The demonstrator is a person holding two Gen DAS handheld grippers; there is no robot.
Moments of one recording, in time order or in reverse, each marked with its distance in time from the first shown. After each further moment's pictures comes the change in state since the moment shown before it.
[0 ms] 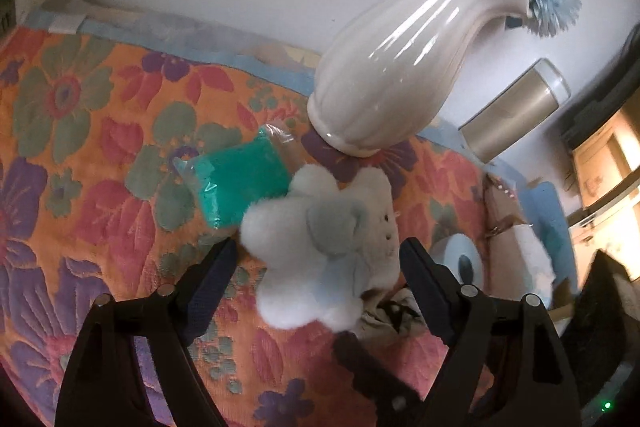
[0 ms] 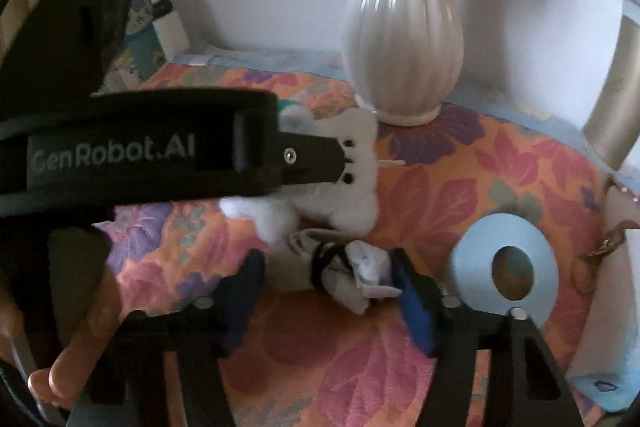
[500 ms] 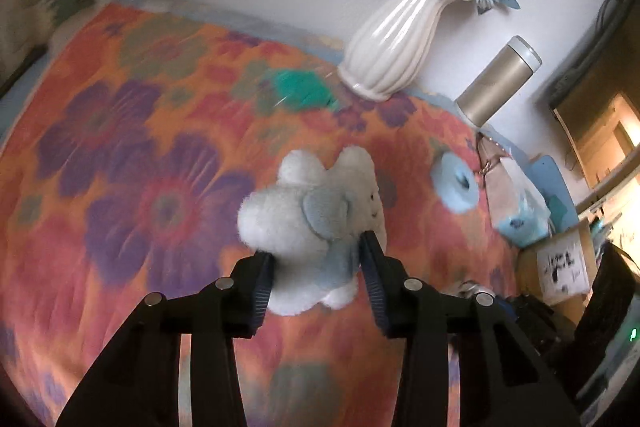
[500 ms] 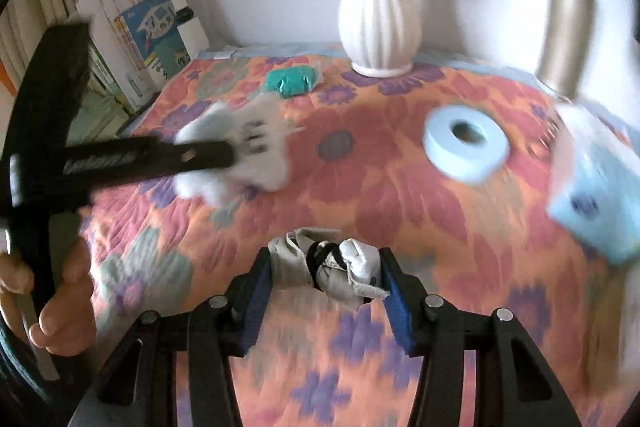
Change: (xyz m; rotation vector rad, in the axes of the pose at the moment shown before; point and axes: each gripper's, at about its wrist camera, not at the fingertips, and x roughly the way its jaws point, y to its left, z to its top) left arm -0.083 0.030 -0.087 -0.010 -0.040 0.047; right arm -0.078 0.016 -0.084 0.110 -0.021 0.027
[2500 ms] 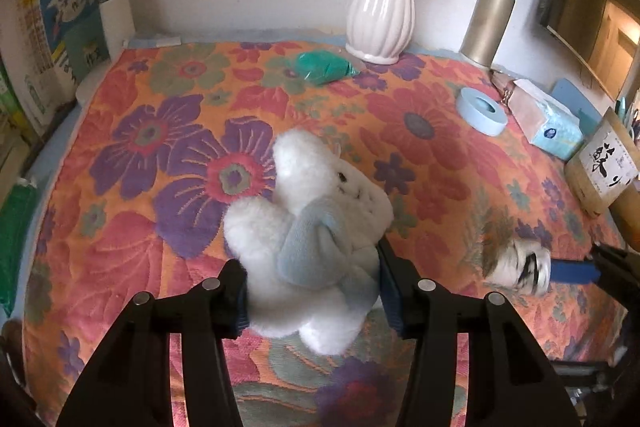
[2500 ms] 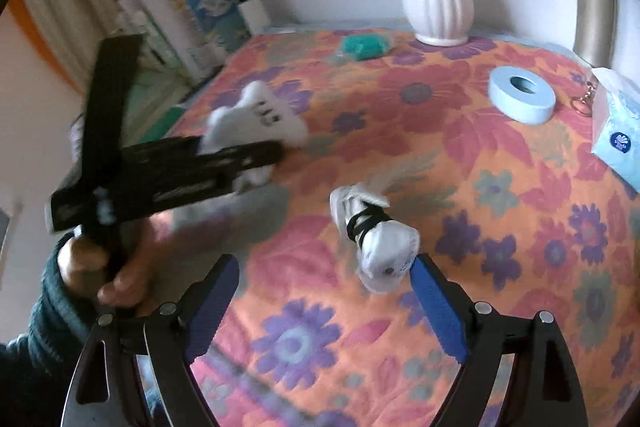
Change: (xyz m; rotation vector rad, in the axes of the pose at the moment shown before) left arm -0.016 0.009 -0.033 0.307 -0.050 0.152; right arm -0.021 0.036 -0.037 -0.034 0.052 0.194
